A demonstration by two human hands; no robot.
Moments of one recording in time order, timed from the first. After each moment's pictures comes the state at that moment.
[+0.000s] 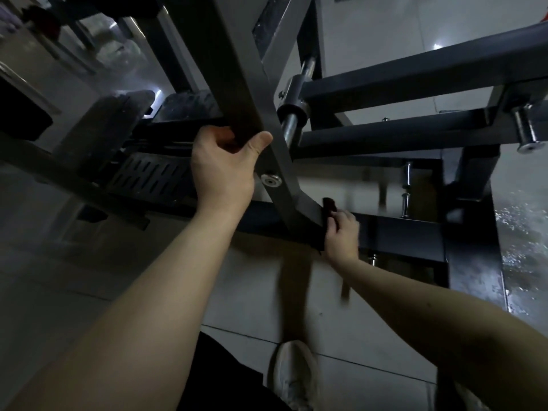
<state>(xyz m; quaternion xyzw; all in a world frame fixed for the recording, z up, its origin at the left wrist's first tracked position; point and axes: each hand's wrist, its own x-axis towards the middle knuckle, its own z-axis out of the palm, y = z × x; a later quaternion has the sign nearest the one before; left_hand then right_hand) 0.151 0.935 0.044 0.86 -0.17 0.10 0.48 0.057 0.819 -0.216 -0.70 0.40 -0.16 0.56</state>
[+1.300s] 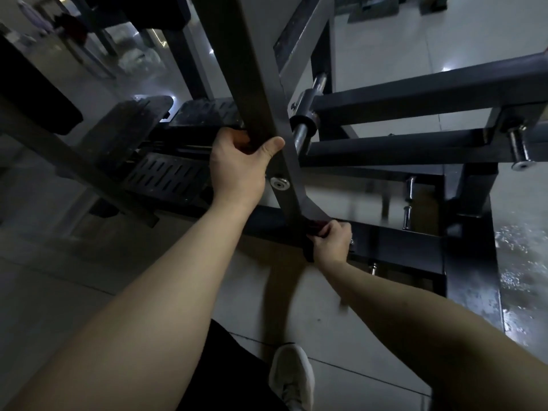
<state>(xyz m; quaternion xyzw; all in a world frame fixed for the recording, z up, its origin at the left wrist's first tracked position) 0.153 0.936 0.043 0.85 -0.17 0.08 0.49 0.076 0.847 -0.201 -0.71 0.44 -0.18 0.52</state>
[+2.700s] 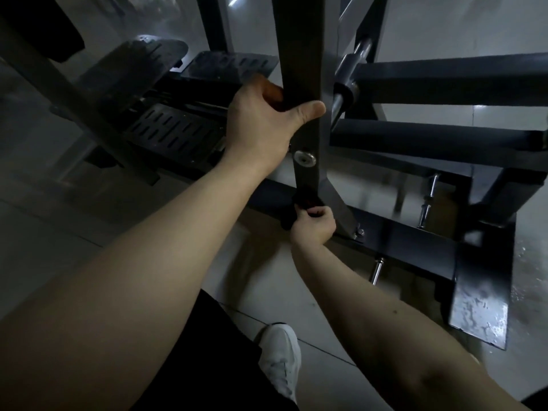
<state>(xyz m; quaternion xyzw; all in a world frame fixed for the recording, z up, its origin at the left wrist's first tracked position) 0.164 0.942 0.049 0.87 -0.19 0.05 0.44 0.118 0.903 -0.173 -0.50 0.56 -0.18 0.63</state>
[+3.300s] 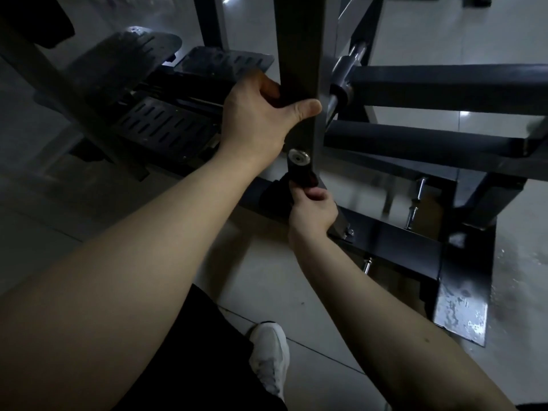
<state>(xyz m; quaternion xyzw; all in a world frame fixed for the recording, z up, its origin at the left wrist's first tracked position) 0.165 0.944 0.050 0.87 -0.21 0.05 0.44 0.107 0.894 -0.116 -0.44 0.49 -0.23 0.72</state>
